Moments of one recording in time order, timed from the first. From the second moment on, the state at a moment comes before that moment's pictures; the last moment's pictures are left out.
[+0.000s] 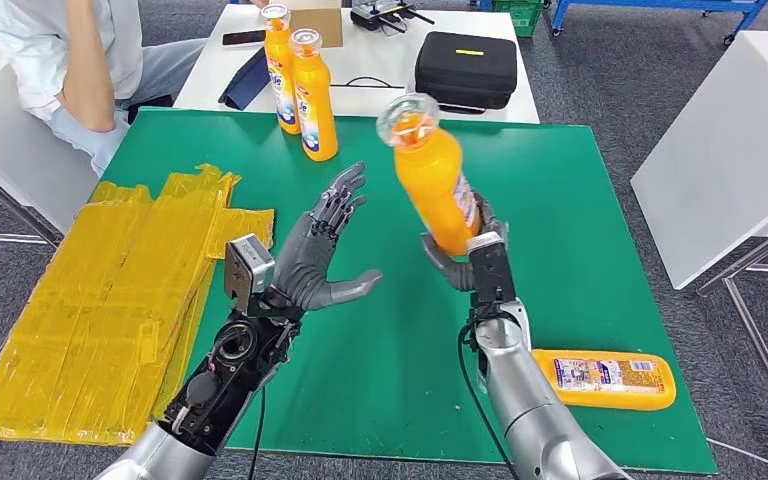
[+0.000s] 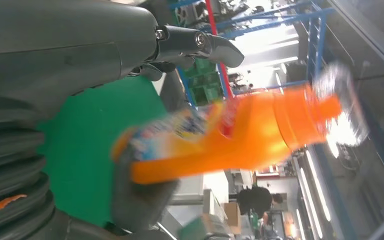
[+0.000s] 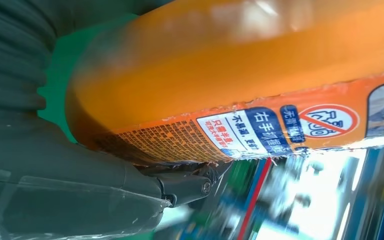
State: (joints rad) left arm -0.40 -0.12 -0.44 -1.28 0.04 -0.23 -0.41; right arm -0.54 0.23 0.21 -0.75 0.24 -0.33 -0.70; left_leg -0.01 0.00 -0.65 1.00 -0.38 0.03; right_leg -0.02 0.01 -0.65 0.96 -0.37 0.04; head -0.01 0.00
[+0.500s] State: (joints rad) left arm -0.44 -0.12 -0.46 -1.24 0.06 -0.20 -0.42; right arm -0.50 0.27 0.51 -0.74 0.32 -0.17 -0.69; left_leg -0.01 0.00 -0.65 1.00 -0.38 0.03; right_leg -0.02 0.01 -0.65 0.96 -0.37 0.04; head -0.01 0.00
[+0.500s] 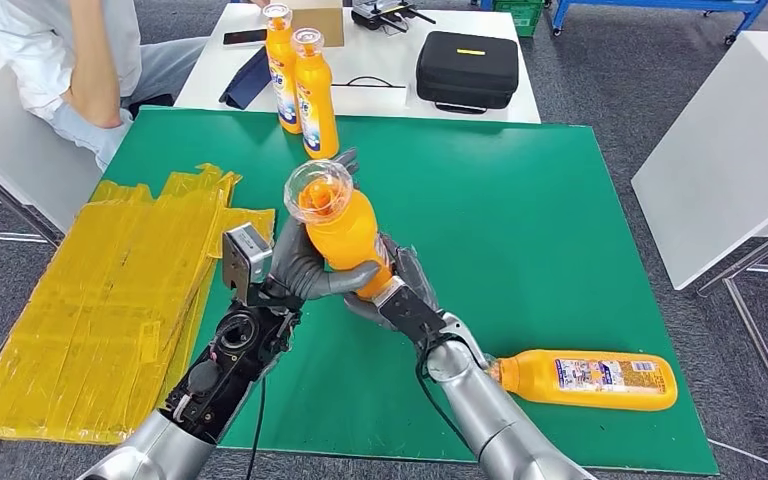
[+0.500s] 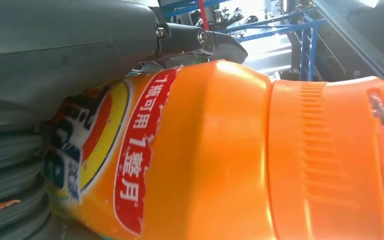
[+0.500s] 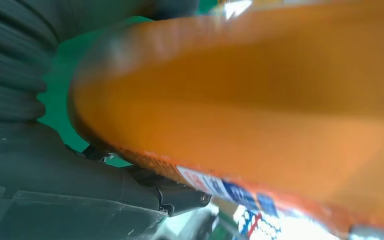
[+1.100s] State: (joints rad) left arm -0.44 -0.12 -0.46 -1.19 0.10 -0.19 -0.44; right arm -0.49 0.22 0.62 -0.76 0.25 -0.12 -0.67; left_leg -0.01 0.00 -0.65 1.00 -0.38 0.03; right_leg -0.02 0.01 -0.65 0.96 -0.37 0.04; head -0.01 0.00
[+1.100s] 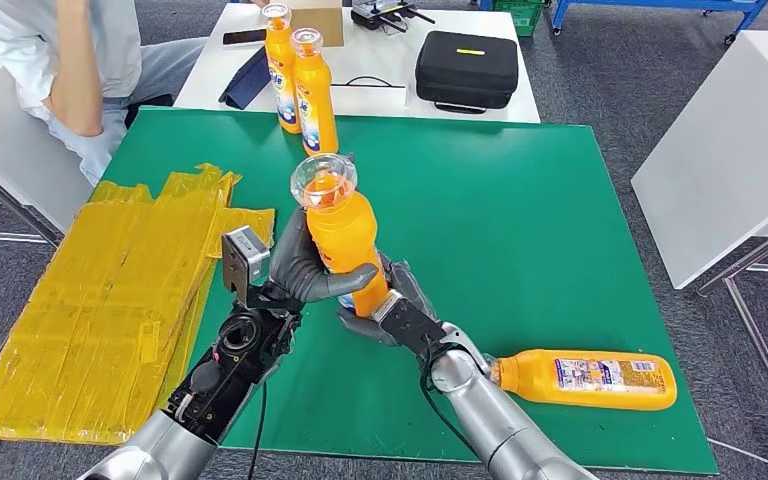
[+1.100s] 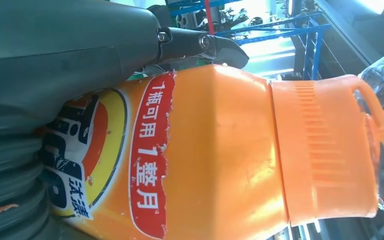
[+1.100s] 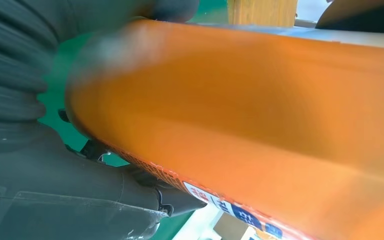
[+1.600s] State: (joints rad) left arm -0.45 -0.12 -0.45 -1.18 0.10 -0.18 -0.45; right arm -0.48 0.22 0.64 -0.76 0.20 -0.12 -0.67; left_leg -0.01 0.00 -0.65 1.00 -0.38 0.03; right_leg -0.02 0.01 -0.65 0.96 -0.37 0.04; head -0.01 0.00
